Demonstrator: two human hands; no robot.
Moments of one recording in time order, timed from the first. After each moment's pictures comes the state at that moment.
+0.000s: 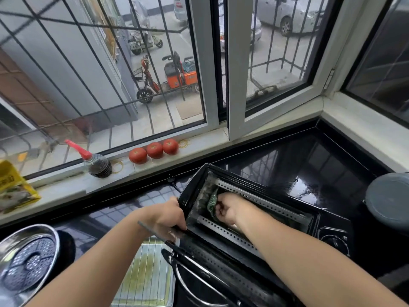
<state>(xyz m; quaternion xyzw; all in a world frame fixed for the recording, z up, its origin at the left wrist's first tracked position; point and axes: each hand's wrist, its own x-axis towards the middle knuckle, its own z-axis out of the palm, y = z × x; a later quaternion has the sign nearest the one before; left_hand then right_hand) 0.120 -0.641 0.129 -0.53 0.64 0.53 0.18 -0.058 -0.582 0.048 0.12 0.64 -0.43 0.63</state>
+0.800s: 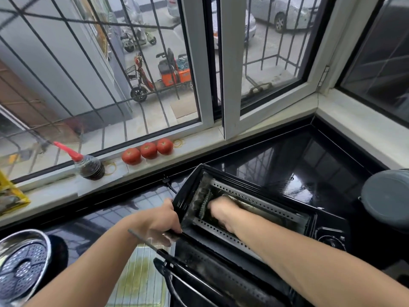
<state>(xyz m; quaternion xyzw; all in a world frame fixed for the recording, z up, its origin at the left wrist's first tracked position) 0.124 -0.638 0.143 -0.52 0.63 0.56 0.16 -0.041 -0.569 0.060 -0.19 0.77 -0.30 0.53</state>
